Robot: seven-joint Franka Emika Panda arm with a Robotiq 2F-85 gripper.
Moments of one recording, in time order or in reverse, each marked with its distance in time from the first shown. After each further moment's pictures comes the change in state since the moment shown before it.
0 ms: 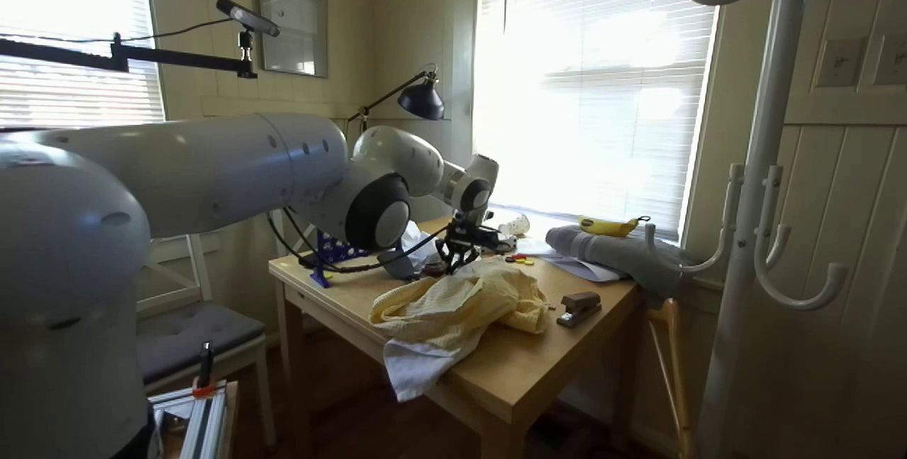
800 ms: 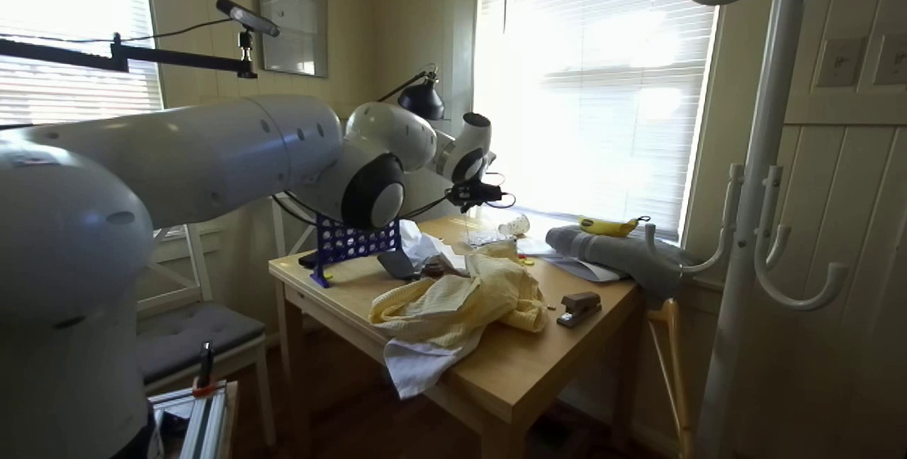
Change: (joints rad) arm 0.017 -0.086 0.075 0.004 0.029 0.452 -0.097
